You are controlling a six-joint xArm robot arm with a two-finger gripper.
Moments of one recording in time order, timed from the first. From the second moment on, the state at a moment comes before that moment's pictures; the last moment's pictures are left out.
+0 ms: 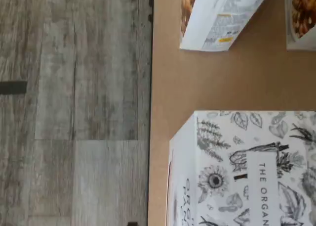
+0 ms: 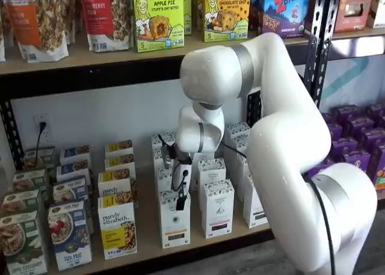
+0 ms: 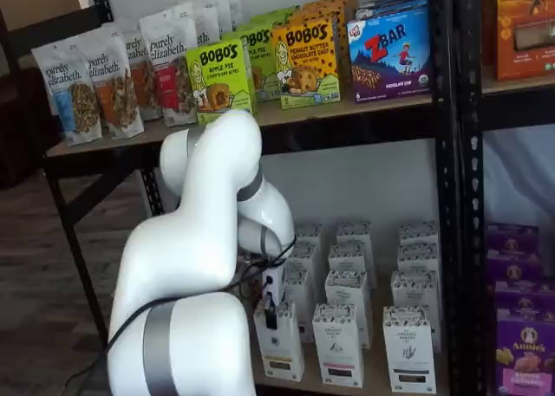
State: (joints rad) arm 0.25 1.04 -1.56 0.35 0.48 -1.63
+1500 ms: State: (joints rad) arm 0.25 1.05 -1.57 0.37 0.47 -1.63
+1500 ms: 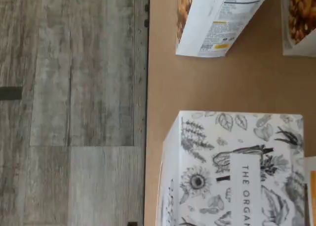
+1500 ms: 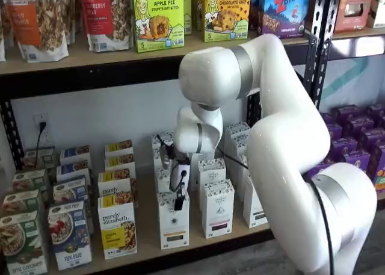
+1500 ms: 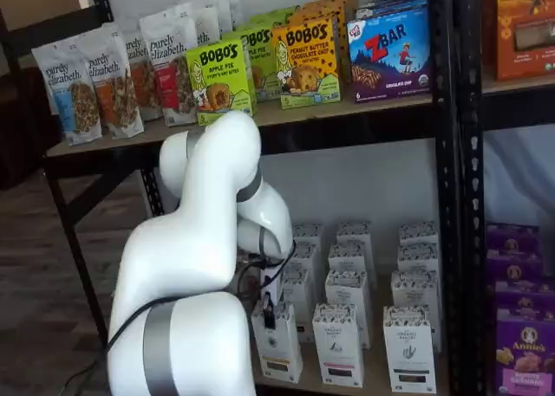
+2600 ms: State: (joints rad) arm 0.26 1.09 -1.56 0.31 0.42 -1.59
